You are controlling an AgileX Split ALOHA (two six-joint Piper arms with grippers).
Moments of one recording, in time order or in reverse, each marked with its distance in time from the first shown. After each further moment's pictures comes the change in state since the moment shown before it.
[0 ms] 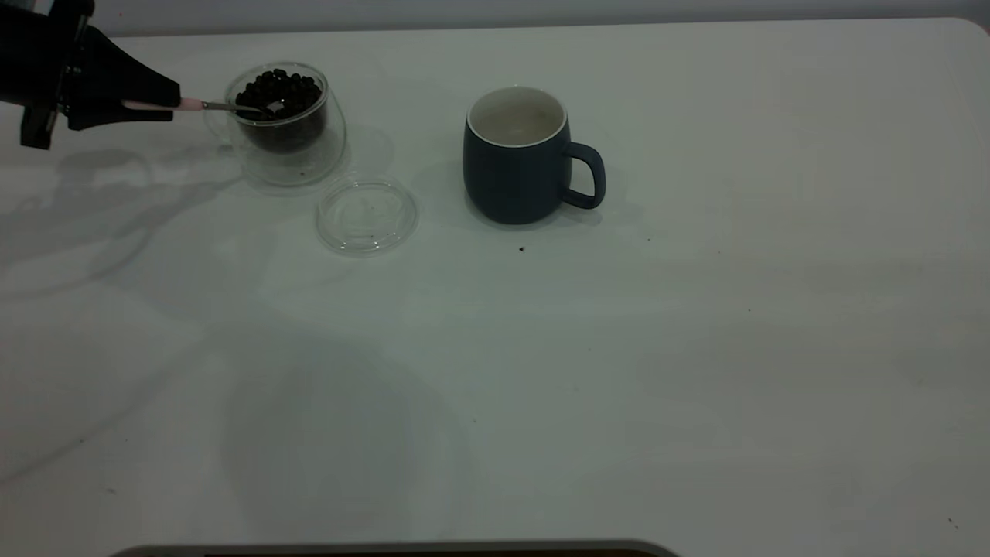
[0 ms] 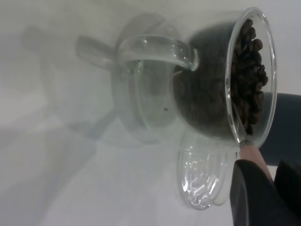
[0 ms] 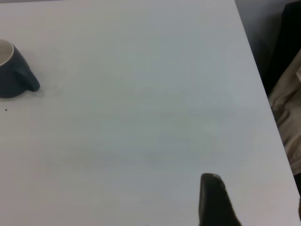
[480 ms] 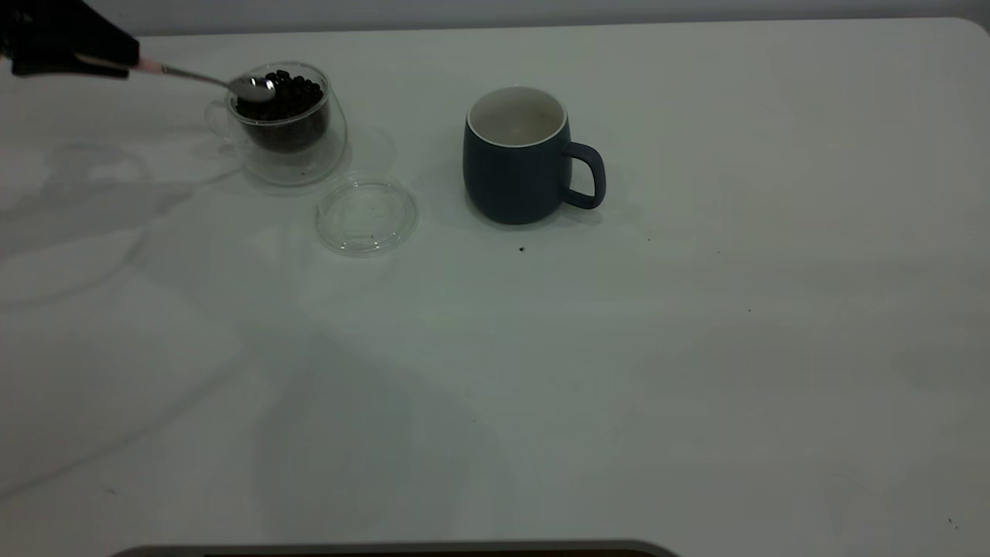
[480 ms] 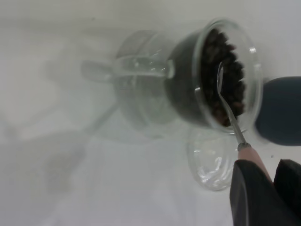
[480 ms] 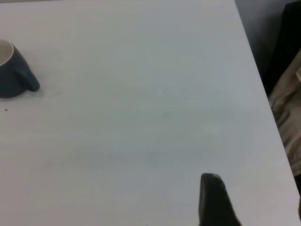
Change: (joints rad) left arm 0.000 -0.125 0.001 0.166 -0.039 -0.009; right arm 0.000 0.000 0.000 0.000 0.000 0.000
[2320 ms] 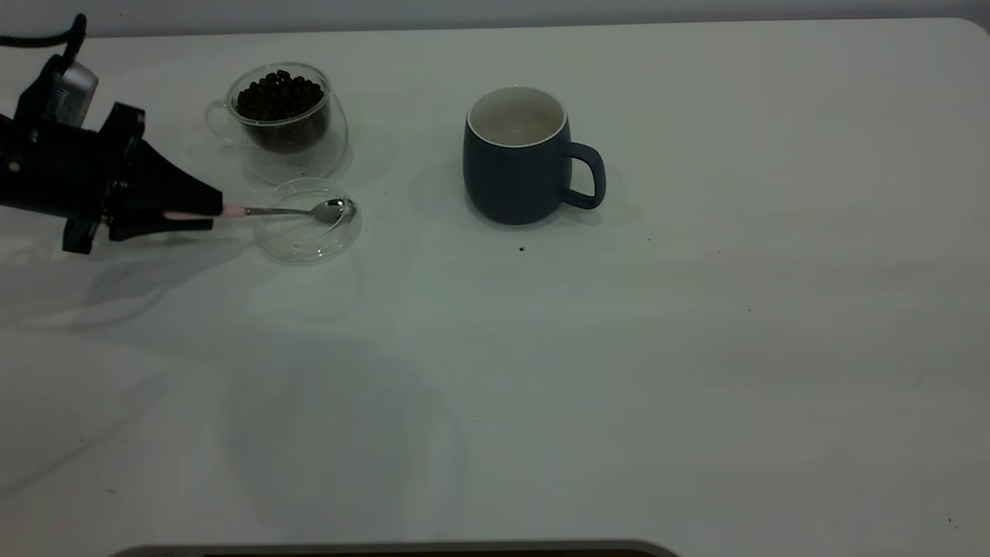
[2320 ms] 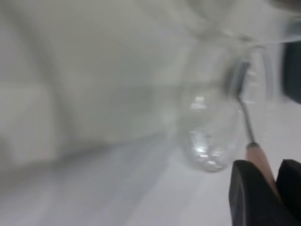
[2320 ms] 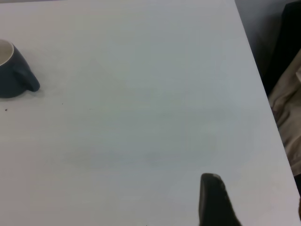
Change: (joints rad) left arm -0.032 0.170 0.240 -0.281 -0.016 0.262; right arm 0.000 0.001 0.000 0.000 0.000 0.000
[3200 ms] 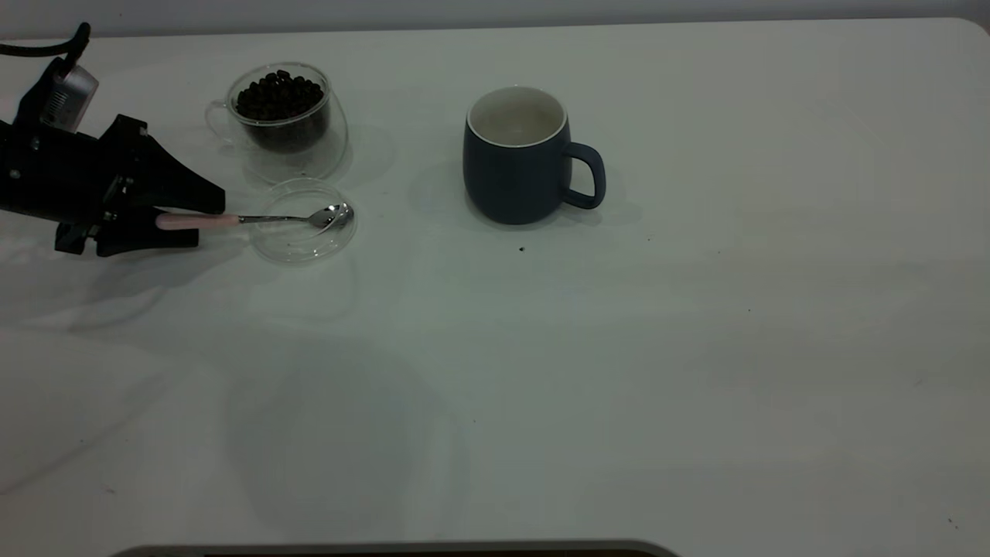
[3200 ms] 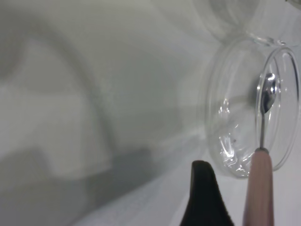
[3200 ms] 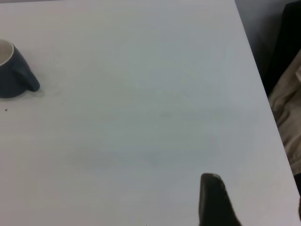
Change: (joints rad) left arm 0.000 0.000 0.000 0.003 -0.068 0.063; right arm 0.000 0.000 0.000 0.000 0.000 0.000
